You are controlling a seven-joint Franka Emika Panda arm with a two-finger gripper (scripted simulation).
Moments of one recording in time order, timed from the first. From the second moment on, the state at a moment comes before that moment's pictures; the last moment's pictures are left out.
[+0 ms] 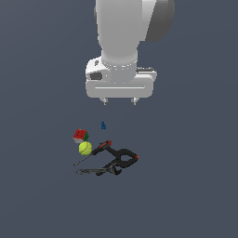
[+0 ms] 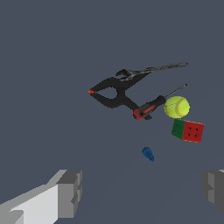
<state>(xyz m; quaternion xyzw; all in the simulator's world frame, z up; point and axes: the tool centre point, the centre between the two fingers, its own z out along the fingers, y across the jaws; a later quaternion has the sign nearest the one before) -0.007 0.002 0.311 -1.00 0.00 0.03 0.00</state>
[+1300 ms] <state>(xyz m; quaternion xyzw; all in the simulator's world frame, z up) 0.001 0.025 0.316 -1.00 -0.05 0.01 0.01</state>
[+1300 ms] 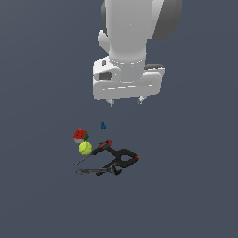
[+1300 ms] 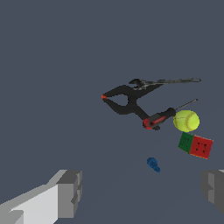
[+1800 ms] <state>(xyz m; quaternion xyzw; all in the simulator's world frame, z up) -0.002 0.010 0.287 -0.99 -0.13 0.00 0.01</state>
